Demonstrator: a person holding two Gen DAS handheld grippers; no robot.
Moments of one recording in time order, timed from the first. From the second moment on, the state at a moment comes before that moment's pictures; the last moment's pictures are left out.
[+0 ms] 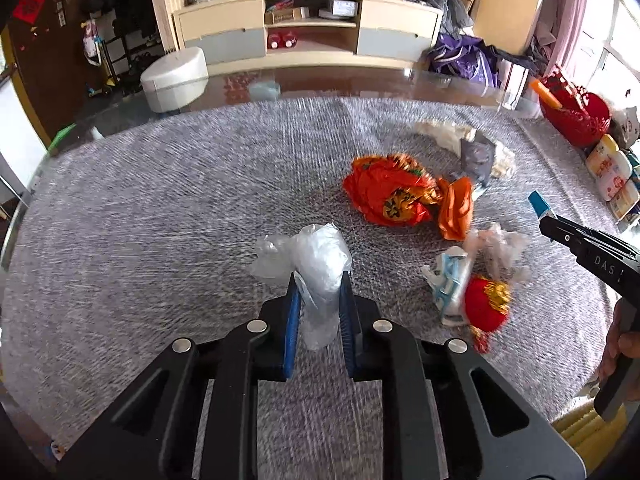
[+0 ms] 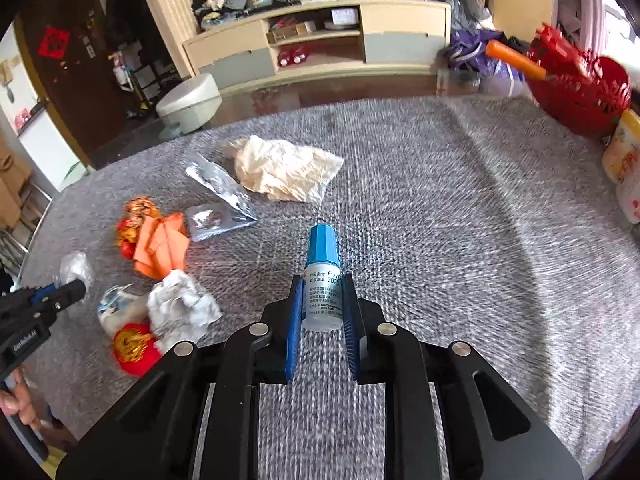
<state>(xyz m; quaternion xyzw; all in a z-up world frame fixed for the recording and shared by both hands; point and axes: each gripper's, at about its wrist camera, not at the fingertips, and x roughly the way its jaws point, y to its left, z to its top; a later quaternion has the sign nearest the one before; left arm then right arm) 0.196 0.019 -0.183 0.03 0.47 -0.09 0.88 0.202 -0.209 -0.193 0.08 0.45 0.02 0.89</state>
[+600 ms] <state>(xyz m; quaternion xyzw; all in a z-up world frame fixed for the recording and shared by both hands) 0.081 0.012 -0.098 0.04 0.41 -0.10 0.91 0.086 -0.195 -0.103 0.07 0.38 0.06 0.92</state>
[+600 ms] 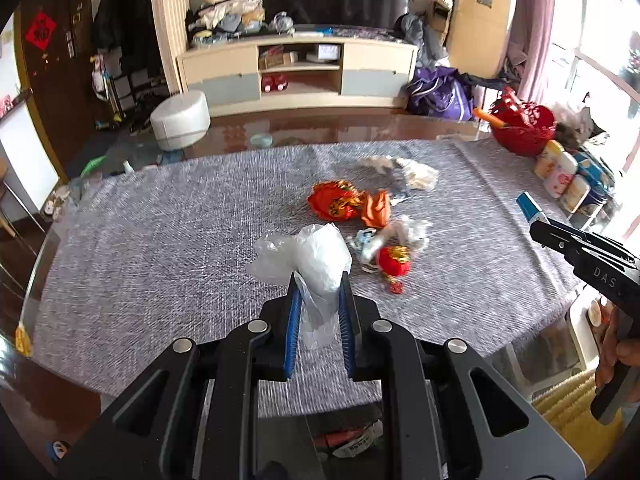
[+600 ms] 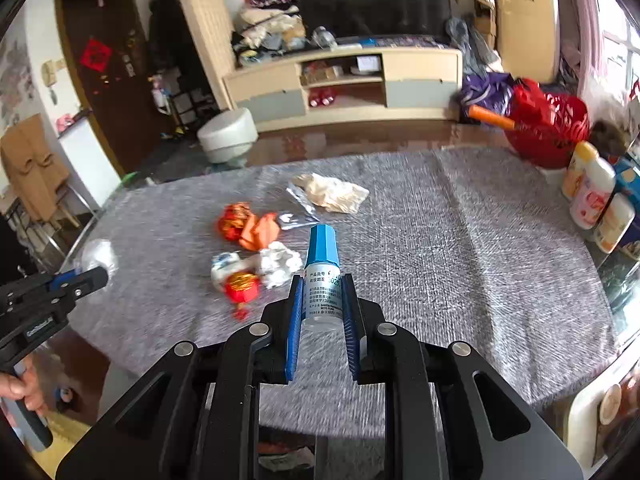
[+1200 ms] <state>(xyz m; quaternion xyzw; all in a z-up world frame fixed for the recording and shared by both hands) -0.031 0.007 -0.148 0.01 0.45 -0.13 0.88 -0.014 -0.160 -0.141 0.08 0.43 0.11 0.89</state>
